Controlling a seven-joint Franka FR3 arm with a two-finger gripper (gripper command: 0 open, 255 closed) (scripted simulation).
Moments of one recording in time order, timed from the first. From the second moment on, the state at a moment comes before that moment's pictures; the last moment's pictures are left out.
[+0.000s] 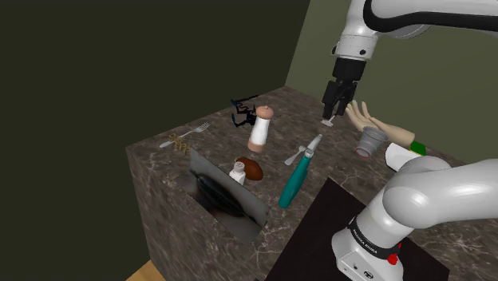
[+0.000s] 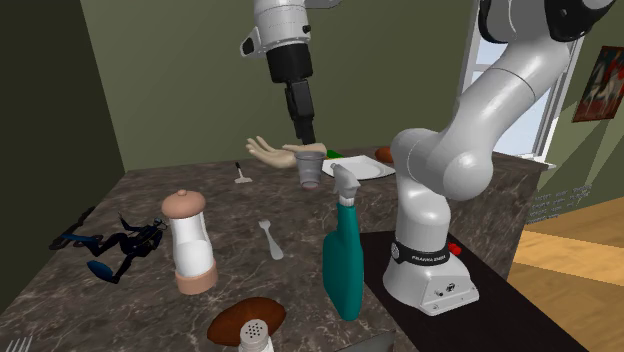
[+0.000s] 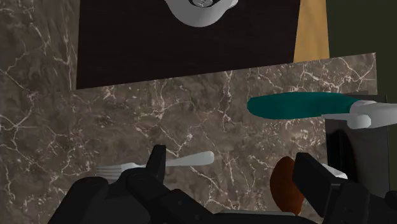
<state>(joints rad) -0.01 -0.77 -0.05 -2.45 0.04 1.49 -0.08</state>
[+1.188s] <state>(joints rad) 0.12 -0.51 0.30 -2.51 0.22 1.90 0.25</state>
